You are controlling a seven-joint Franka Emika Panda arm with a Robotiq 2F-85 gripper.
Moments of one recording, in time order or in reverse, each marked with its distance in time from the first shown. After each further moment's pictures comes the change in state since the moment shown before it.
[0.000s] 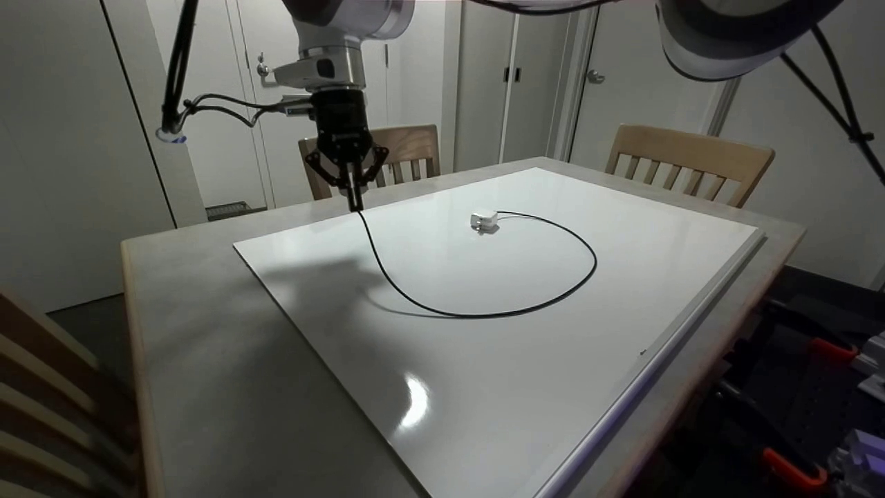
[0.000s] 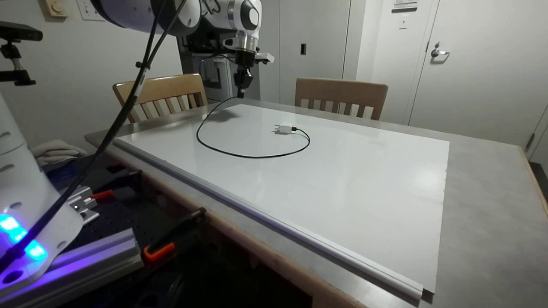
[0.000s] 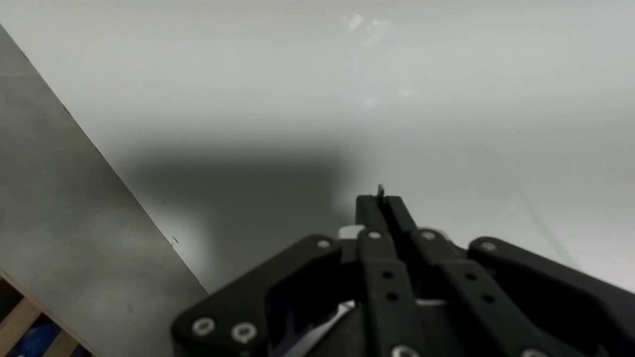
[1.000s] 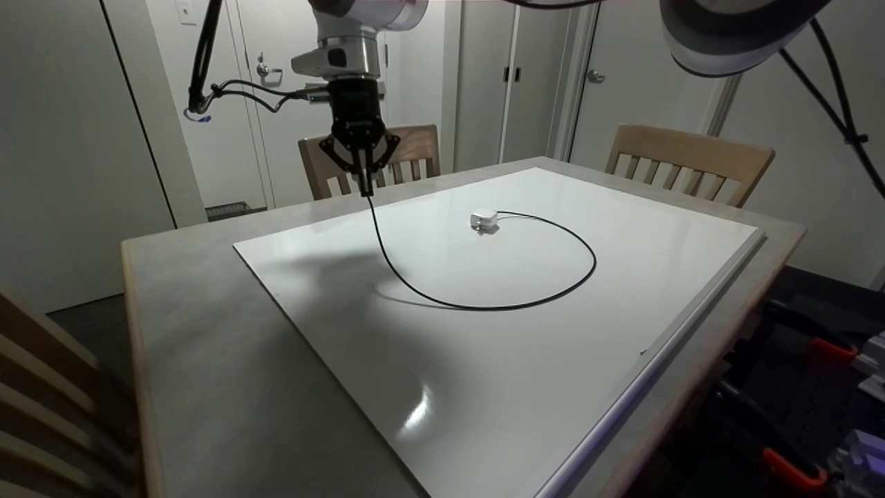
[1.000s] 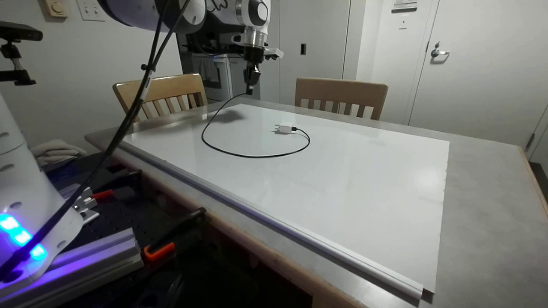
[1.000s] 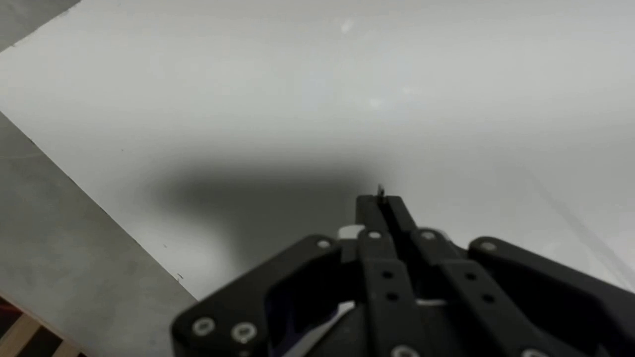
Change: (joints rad) arm -0.044 -0.010 -0.006 0.015 0.002 0.002 0.102
